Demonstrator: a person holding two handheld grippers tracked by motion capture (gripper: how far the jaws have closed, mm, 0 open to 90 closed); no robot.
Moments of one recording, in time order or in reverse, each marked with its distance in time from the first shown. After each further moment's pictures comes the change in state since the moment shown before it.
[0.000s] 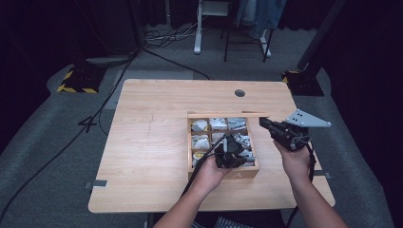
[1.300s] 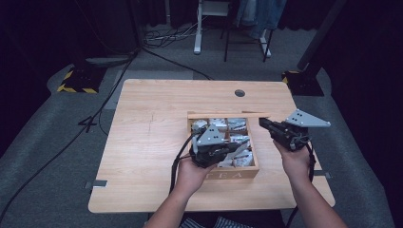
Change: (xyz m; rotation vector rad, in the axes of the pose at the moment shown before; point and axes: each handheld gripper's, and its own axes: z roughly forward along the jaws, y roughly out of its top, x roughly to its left) left arm -0.012 -0.025 -0.106 -0.437 0.033 0.089; right arm 0.000 -0.001 0.001 0.006 0.001 0.006
